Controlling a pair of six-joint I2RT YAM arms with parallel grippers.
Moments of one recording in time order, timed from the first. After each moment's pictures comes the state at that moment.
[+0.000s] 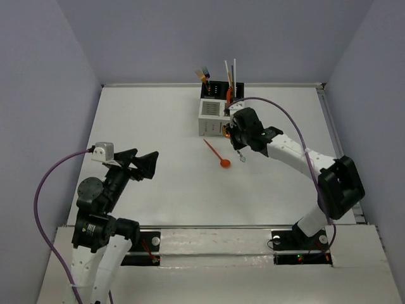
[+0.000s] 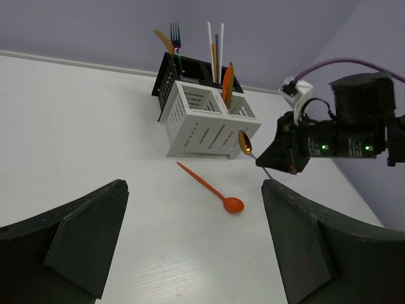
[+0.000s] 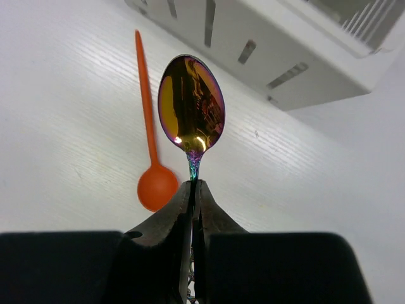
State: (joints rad) left arm -0.23 0.28 0.65 -0.32 0.15 -0.42; right arm 0.60 1.63 1.18 -0.36 0.11 0.07
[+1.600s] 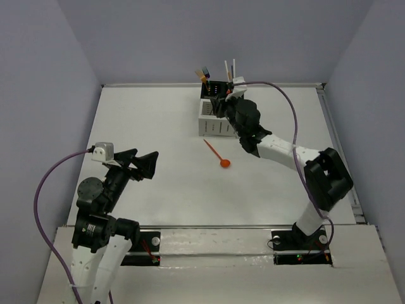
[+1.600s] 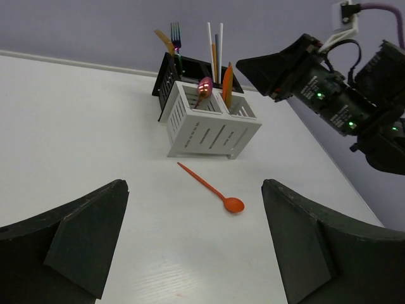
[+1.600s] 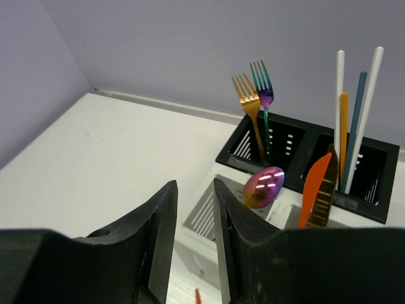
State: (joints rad) left arm -0.23 0.28 0.65 -0.32 0.15 -0.42; right arm 0.62 1.76 1.21 0.60 0.19 0.13
